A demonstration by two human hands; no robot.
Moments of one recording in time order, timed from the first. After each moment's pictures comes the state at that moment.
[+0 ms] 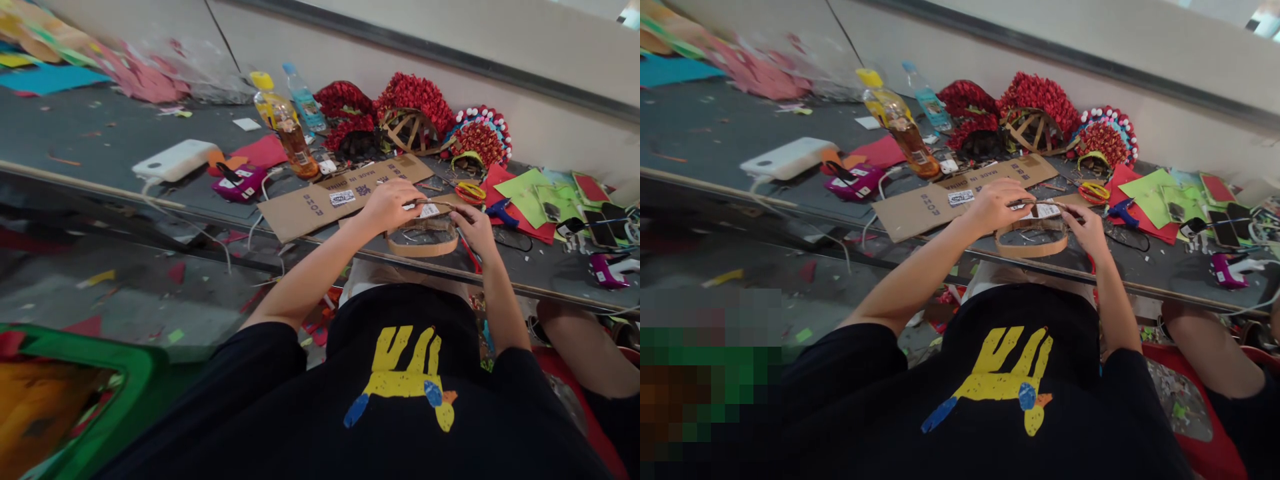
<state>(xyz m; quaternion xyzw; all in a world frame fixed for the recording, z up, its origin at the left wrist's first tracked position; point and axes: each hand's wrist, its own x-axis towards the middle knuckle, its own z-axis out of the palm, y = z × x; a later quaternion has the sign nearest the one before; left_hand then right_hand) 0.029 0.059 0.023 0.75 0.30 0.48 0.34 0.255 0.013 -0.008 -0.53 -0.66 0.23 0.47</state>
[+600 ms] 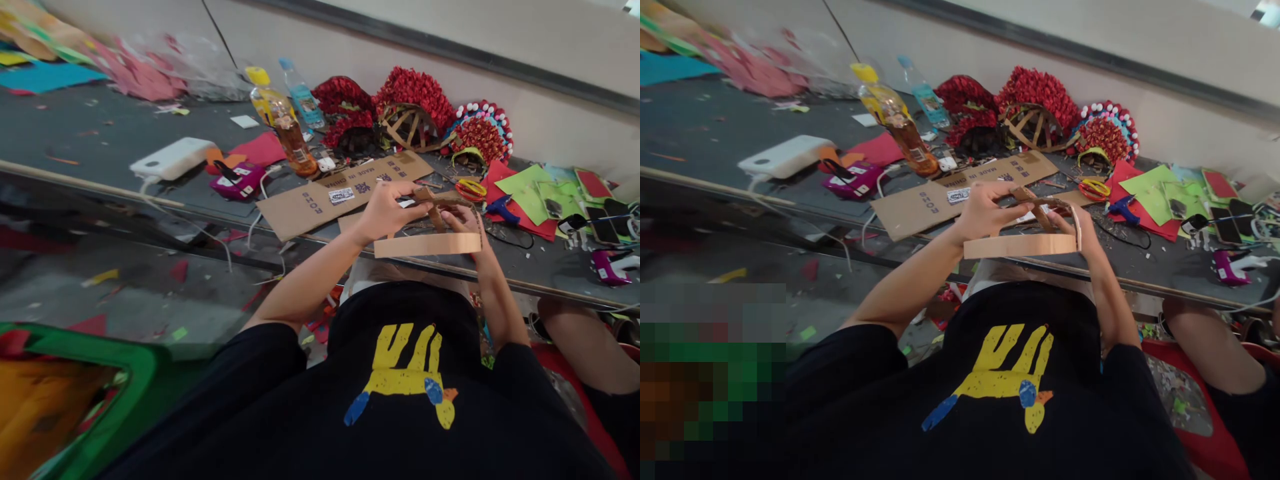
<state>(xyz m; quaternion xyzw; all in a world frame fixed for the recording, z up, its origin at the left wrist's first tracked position) 0.029 0.012 0.052 0.69 0.29 0.50 0.43 0.240 0.017 -0.013 -0.47 -0.69 0.26 0.47</state>
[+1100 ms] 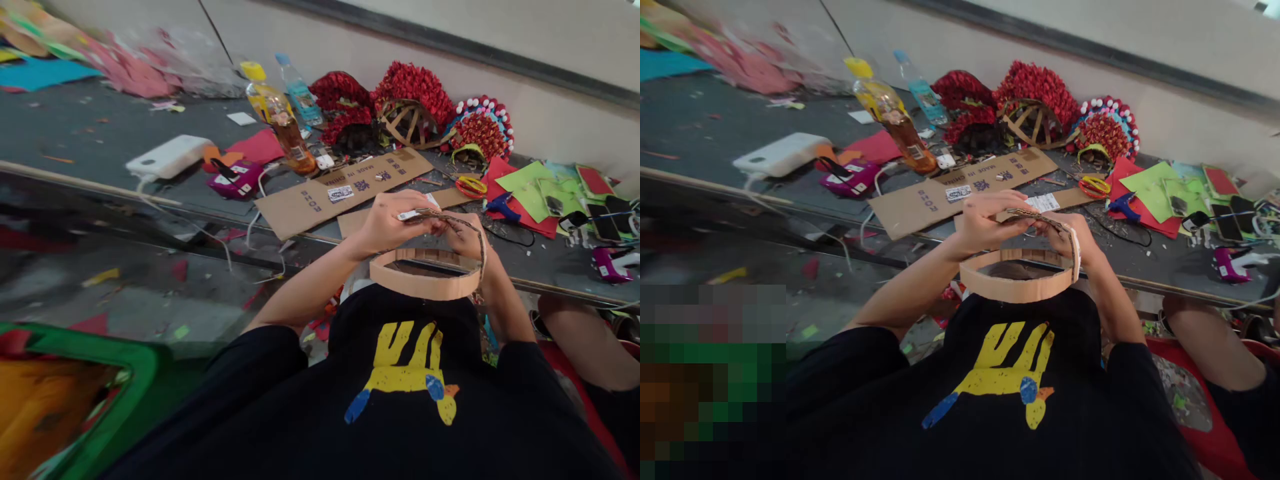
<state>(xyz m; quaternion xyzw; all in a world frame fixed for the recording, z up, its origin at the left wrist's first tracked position) 0.030 0.004 0.037 0.75 0.18 0.55 0.32 0.217 -0.024 0.028 -0.41 -0.83 0.13 0.35</state>
